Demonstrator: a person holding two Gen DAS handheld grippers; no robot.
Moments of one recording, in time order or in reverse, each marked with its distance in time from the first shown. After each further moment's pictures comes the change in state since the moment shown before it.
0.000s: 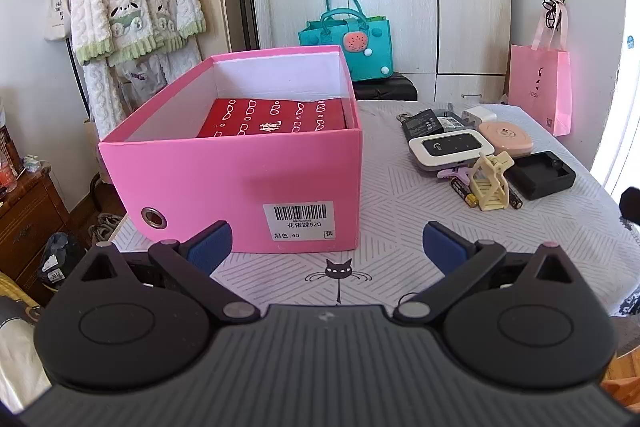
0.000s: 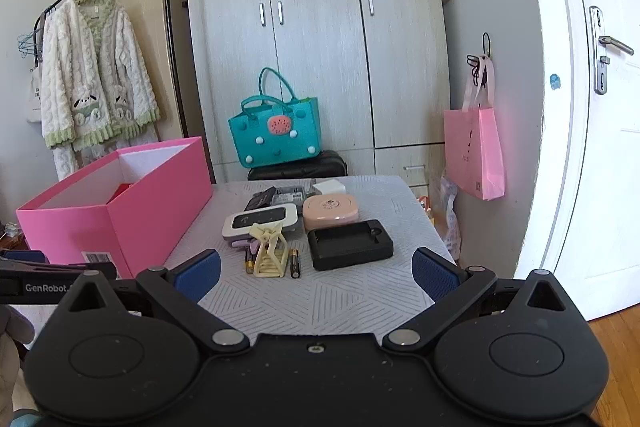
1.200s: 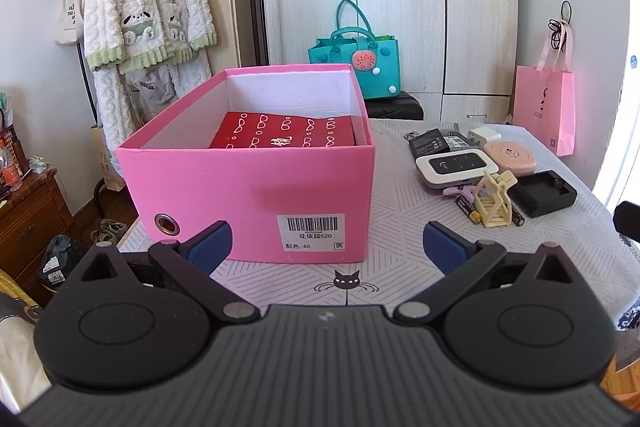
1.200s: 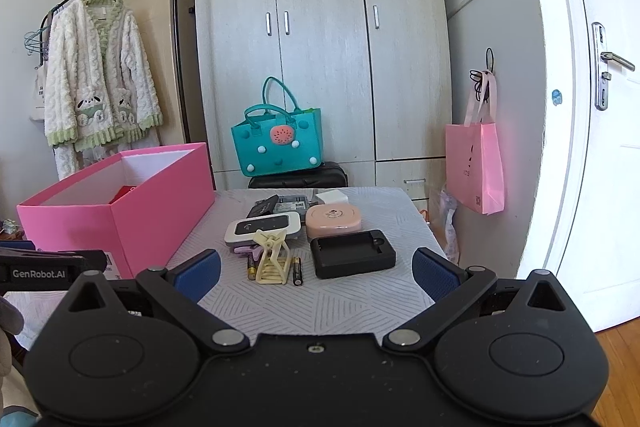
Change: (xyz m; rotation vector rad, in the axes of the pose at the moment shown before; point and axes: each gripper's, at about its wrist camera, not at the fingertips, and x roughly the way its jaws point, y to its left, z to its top) left arm -0.010 0.007 -0.003 -0.031 -0.059 0.014; right arm -0.002 0.008 -0.003 -0.032 -0.030 -0.006
